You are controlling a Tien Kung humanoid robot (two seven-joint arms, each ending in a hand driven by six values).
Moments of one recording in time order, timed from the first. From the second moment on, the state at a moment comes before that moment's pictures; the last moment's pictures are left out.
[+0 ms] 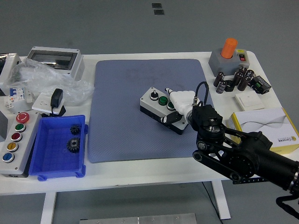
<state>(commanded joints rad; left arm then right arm) -0.03 0.29 -0.07 -0.18 0.12 0.04 0.21 0.71 -0.19 0.47 1.21 -1.97 -0.01 -0.65</state>
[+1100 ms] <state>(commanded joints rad) -0.03 0.29 -0.06 -0.18 0.11 0.06 0.20 0.83 -0.30 0.25 1.31 -1.93 -0.26 -0.44</state>
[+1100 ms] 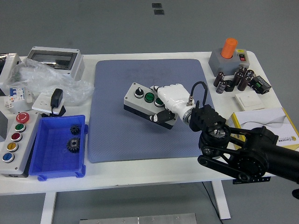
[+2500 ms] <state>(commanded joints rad) -0.03 0.29 -0.06 -0.18 0.11 0.06 0.20 0.96 -0.27 0.04 1.12 -1.95 -0.25 -0.18</state>
